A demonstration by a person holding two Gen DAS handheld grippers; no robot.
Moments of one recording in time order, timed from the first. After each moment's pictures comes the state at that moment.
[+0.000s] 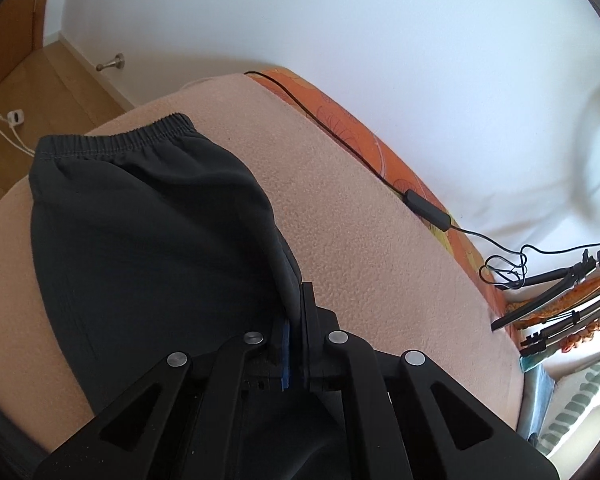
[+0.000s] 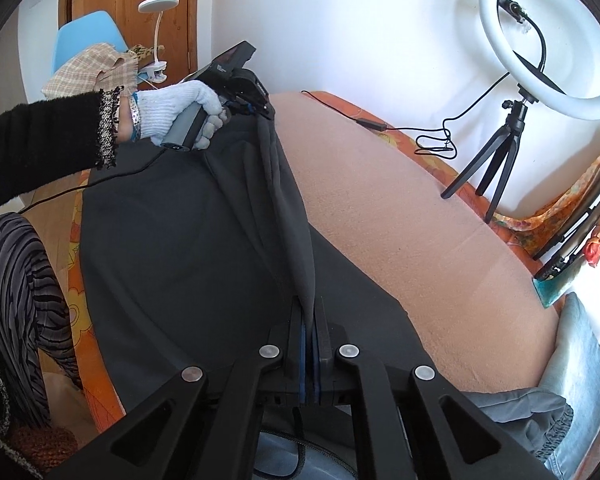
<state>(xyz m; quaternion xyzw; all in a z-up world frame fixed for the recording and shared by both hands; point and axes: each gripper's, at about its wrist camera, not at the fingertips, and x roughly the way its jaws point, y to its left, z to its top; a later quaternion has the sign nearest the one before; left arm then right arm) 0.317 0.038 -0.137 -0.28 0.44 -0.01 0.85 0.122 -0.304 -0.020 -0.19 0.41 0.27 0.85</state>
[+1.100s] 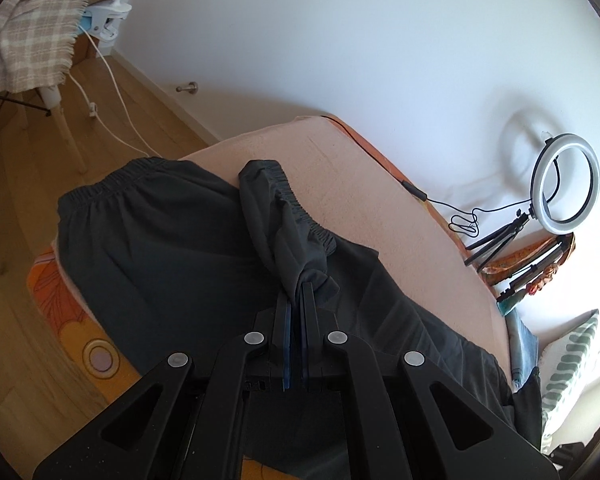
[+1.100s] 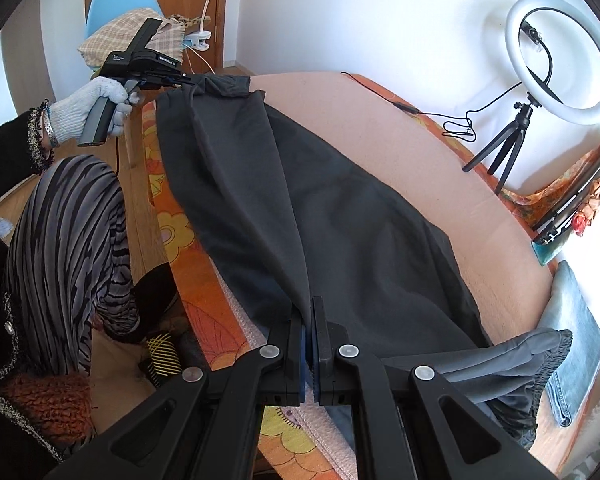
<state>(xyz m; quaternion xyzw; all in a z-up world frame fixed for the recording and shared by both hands) 0.079 0.141 -0.113 -0.30 0.37 -0.01 0.88 -0.009 -0.280 -0.018 -0.22 0.44 0.27 0.82</state>
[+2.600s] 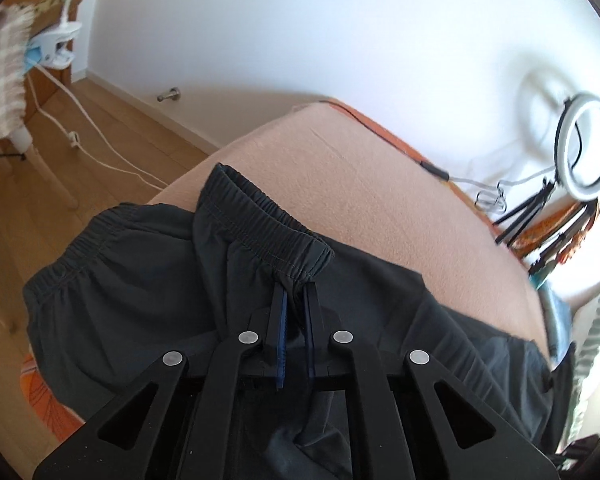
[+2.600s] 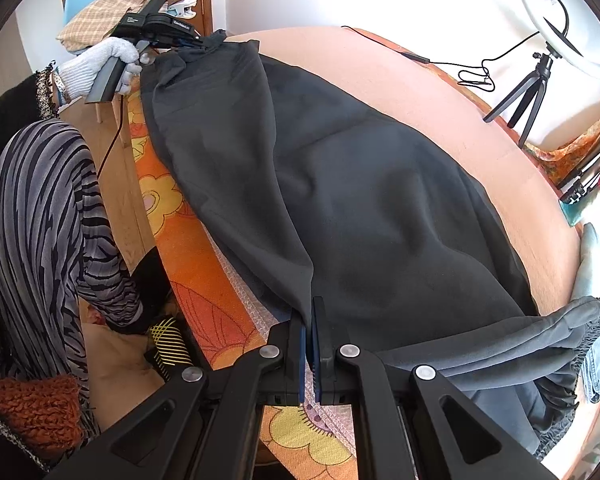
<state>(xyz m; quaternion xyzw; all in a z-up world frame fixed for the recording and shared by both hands) 0.135 0.162 -0.123 -0.25 0.39 -0.02 0.89 0.007 -0.264 -0.062 -0.21 0.50 0.26 0.80</state>
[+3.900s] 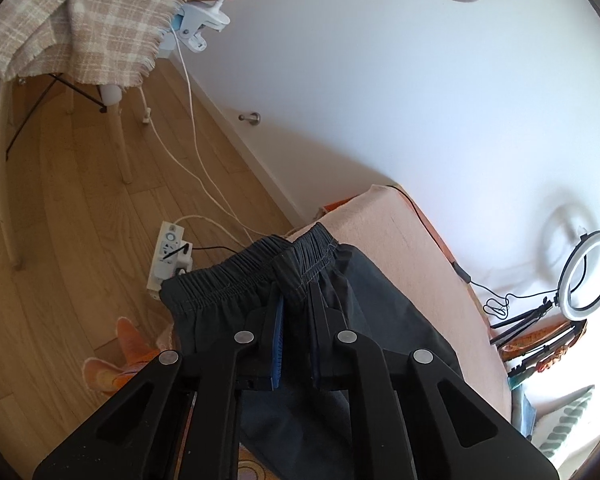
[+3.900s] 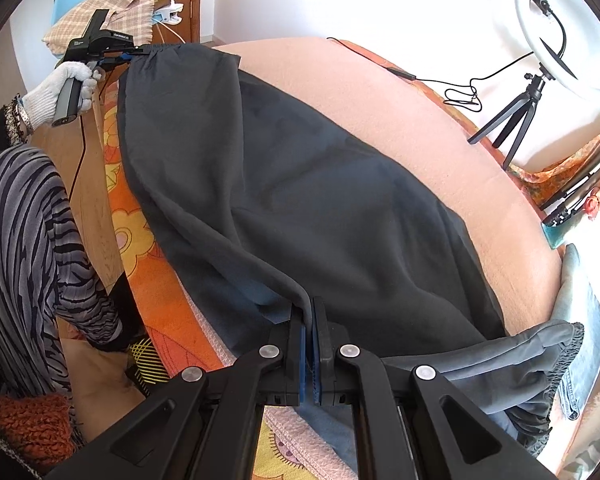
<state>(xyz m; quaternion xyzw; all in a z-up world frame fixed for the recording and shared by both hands) 0.089 0.255 -0.136 -0.37 0.31 0.08 0.87 0.030 -0.251 -0.047 -0.23 0.47 0.23 0.82</state>
